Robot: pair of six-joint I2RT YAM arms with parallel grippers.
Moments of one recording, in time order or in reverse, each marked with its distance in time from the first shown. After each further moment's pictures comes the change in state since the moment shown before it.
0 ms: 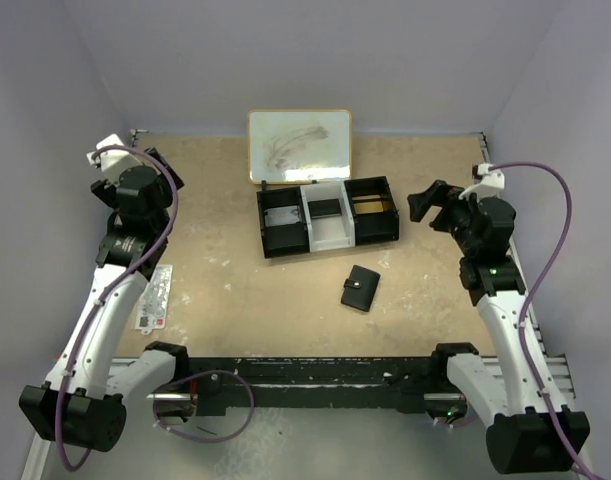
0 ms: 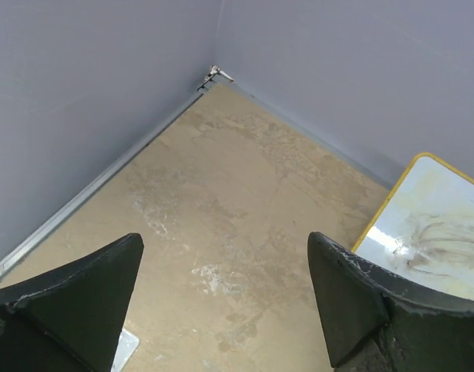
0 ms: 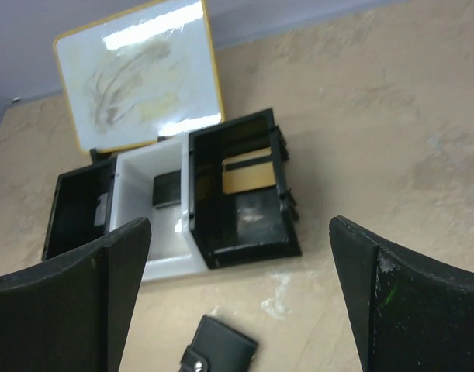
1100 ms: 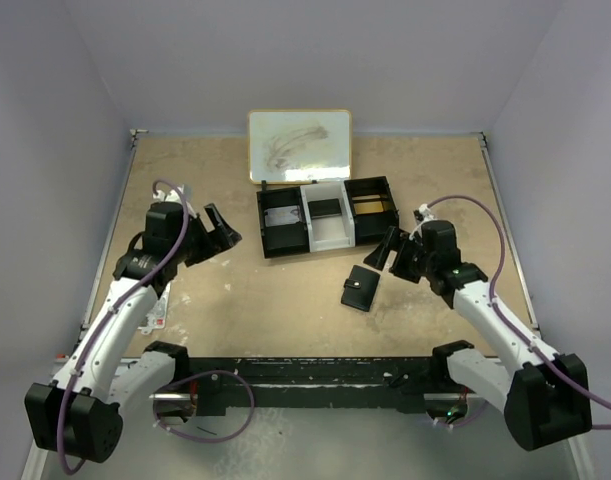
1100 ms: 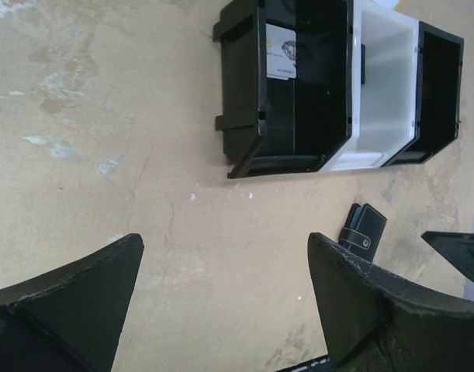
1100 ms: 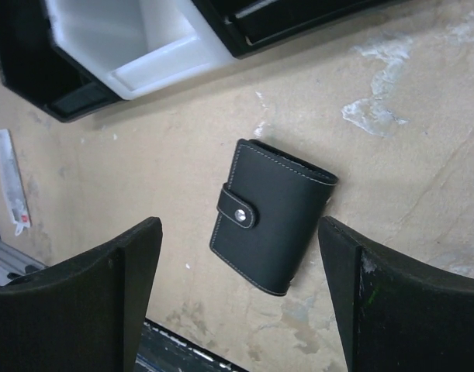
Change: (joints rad) left arm -0.022 -0.074 -0.254 -0.247 0.816 -0.244; right arm 0.222 0.127 -0.235 -0.156 -0.178 0.297
